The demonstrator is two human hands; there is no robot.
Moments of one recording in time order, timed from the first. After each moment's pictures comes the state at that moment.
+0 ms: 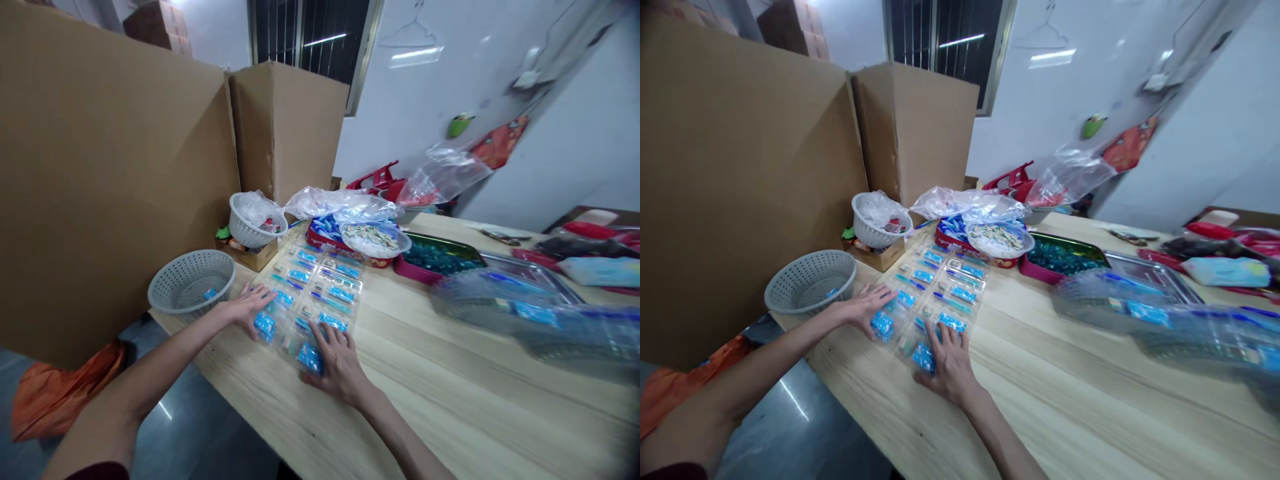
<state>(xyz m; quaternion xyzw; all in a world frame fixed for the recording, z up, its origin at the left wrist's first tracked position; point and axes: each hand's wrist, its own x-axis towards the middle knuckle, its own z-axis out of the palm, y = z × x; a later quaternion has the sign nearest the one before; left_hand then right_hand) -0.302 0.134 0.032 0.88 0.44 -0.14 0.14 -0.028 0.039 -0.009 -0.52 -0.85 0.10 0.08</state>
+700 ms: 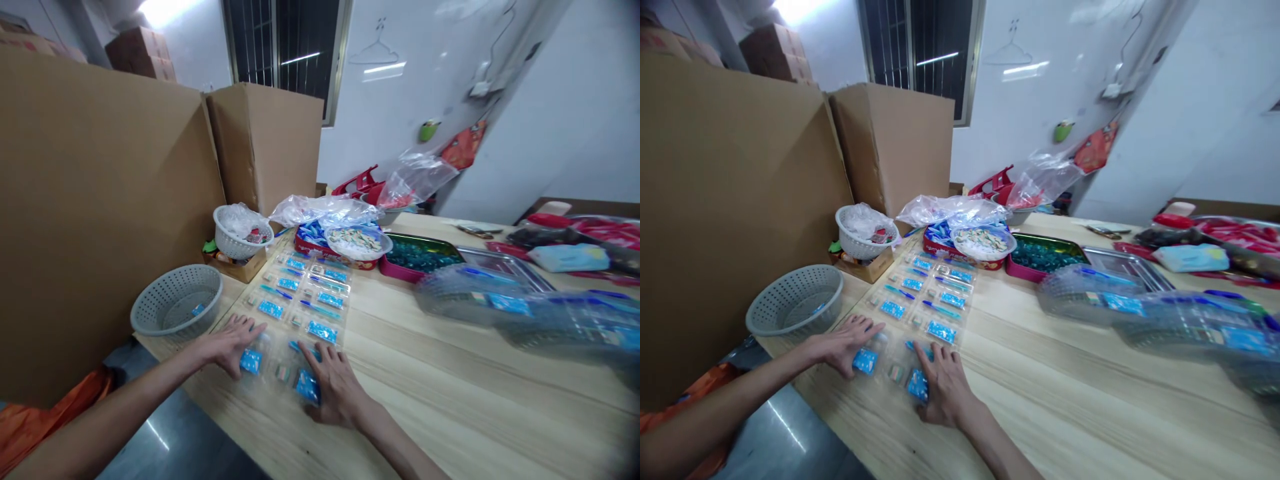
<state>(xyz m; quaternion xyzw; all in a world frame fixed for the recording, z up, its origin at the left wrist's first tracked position) -0.298 0.093 0.030 0.89 0.41 -0.17 0.12 -0.016 0.028 0.006 -0.50 -0.85 0.16 0.01</state>
